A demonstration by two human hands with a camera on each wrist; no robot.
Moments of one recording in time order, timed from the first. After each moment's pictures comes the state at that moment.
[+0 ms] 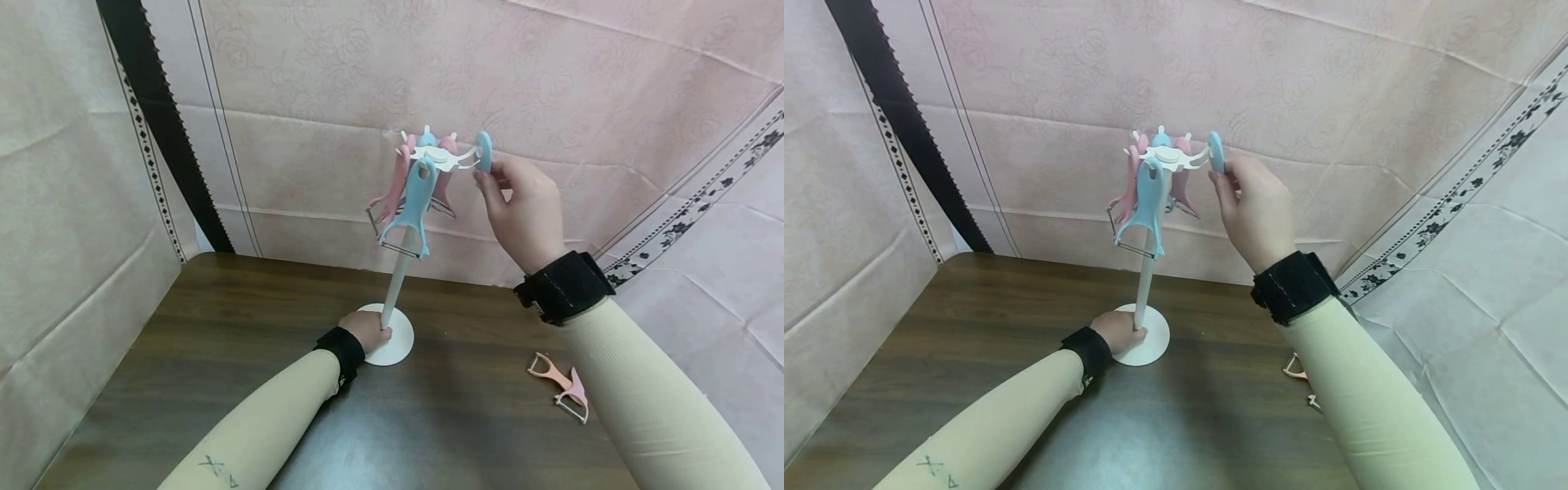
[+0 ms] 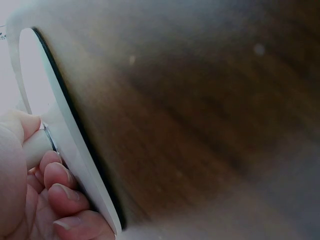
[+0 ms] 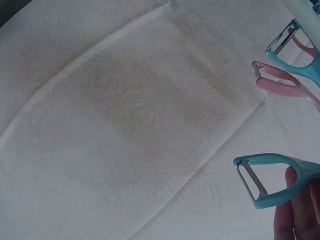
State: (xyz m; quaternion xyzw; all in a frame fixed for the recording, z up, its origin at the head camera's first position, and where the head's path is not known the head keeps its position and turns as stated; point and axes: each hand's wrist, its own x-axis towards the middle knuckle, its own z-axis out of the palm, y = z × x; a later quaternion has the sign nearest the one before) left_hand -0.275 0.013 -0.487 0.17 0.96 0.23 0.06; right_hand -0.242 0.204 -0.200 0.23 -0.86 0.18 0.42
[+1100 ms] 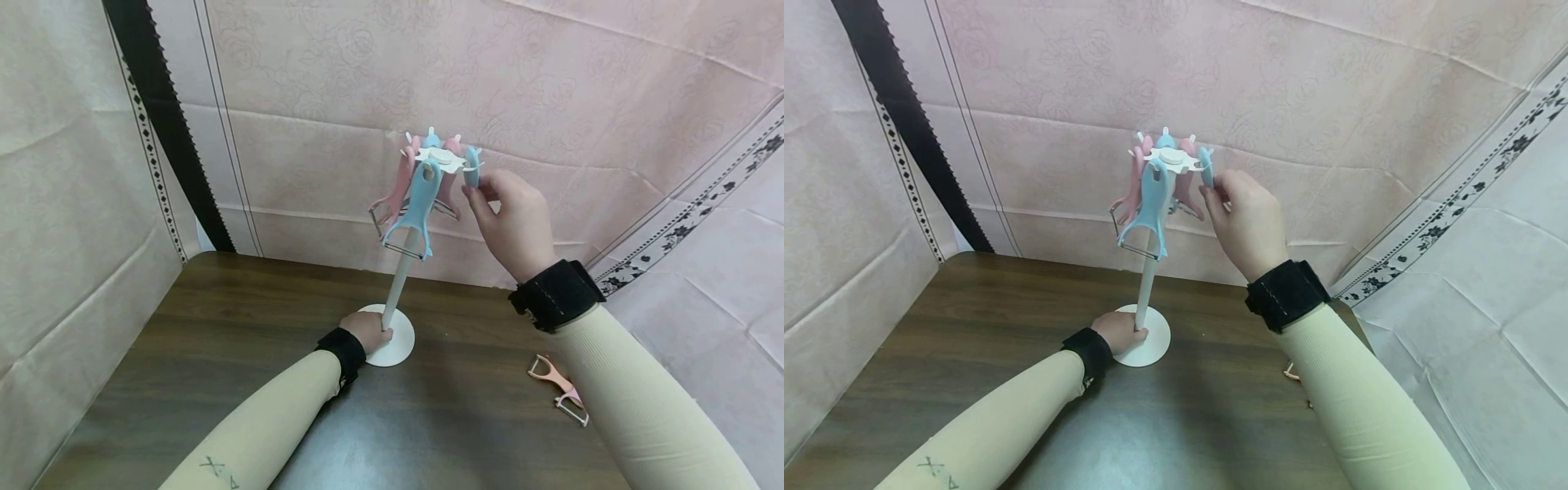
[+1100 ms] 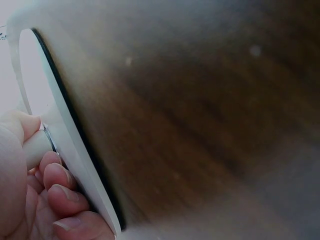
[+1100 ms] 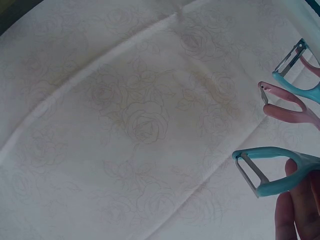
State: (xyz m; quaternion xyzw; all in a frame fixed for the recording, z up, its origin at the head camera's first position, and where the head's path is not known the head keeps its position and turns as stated) left_hand -0.269 0.012 -0.481 0.16 0.96 0.22 0.05; right_hand -0.240 0.195 -0.210 0.22 -0.89 0.17 0.37
